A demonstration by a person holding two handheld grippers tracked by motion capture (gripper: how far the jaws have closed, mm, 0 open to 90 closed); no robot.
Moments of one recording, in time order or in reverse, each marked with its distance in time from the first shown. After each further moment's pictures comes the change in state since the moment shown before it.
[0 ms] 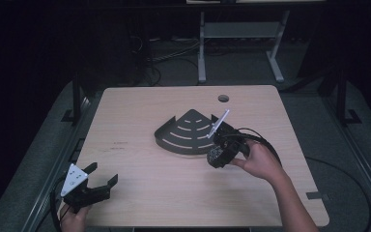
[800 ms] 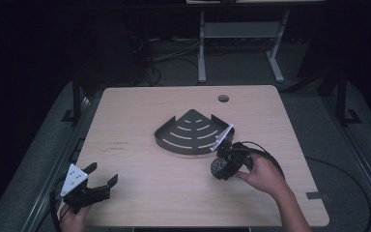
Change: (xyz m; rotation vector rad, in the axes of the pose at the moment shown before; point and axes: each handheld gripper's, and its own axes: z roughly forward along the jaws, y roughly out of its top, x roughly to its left) left arm 0.001 -0.001 0.000 0.000 0.000 -0.004; right arm 0.017 -0.028 0.017 0.006 -0.013 0.006
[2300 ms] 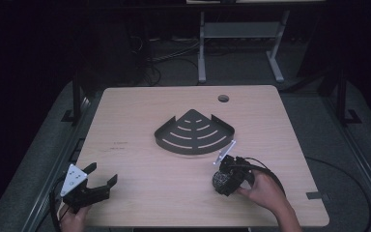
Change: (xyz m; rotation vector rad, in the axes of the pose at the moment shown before) left arm 0.001 0.000 0.000 0.005 0.005 0.002; right arm 0.015 -0.032 0.036 0.008 -0.001 0.042
